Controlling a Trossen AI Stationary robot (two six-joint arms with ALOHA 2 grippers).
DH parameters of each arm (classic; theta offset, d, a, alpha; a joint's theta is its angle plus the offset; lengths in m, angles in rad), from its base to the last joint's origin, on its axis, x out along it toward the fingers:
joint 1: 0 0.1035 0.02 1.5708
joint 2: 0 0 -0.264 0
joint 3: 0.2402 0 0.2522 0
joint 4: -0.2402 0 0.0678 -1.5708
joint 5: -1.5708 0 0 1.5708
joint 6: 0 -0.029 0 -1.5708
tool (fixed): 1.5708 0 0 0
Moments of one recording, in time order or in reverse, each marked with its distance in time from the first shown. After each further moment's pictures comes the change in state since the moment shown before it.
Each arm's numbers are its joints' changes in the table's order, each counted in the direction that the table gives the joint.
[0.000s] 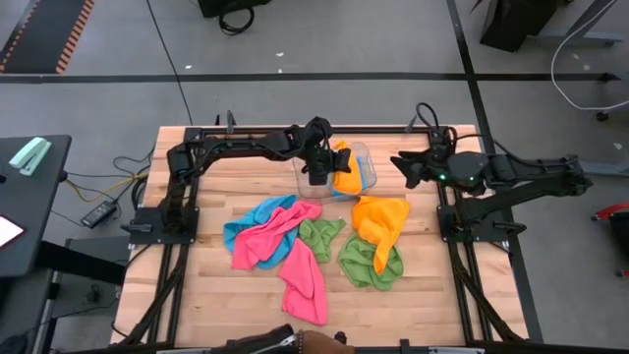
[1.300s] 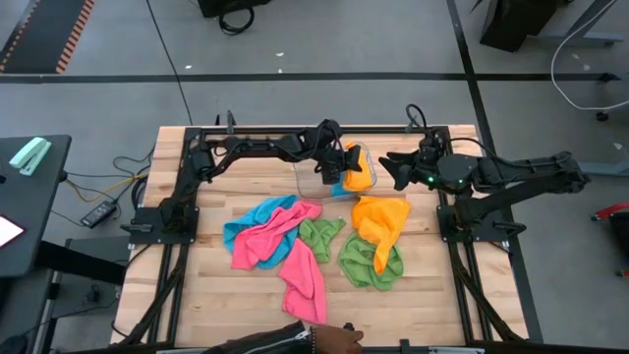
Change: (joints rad) left arm 0.011 -0.191 0.114 0.141 -0.040 0.145; right arm 0.019 -0.100 0.000 0.159 -0.011 0.010
